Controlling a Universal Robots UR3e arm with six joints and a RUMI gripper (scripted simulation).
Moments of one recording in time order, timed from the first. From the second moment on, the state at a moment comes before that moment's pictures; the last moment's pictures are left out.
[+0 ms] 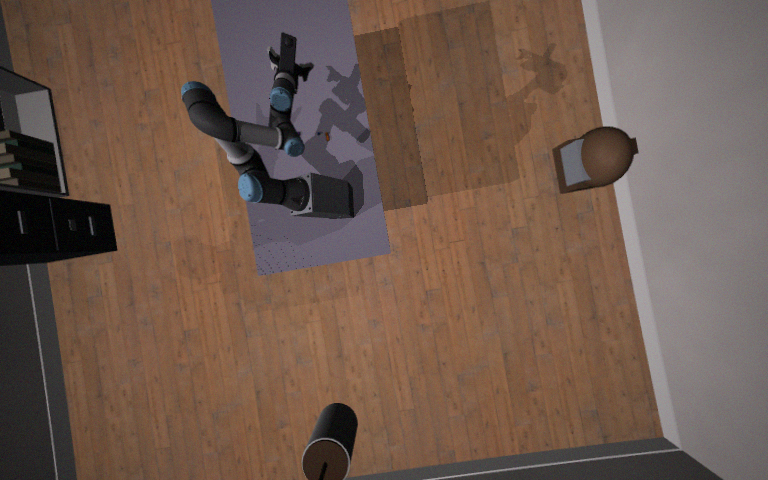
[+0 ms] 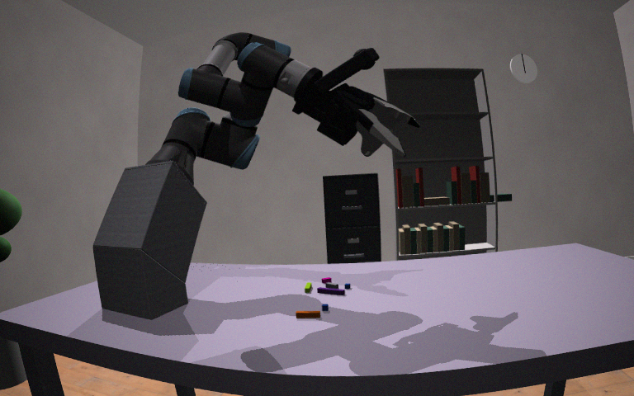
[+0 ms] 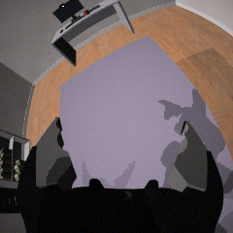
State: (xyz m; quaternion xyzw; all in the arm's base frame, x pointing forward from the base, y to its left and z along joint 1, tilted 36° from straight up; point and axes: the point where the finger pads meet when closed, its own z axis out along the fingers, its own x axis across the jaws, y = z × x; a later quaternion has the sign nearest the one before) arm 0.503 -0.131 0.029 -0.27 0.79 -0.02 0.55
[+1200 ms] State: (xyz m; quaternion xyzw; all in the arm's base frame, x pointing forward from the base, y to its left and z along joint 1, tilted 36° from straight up) arm 0.485 -0.054 -0.010 -0.46 0.76 -0.03 0.47
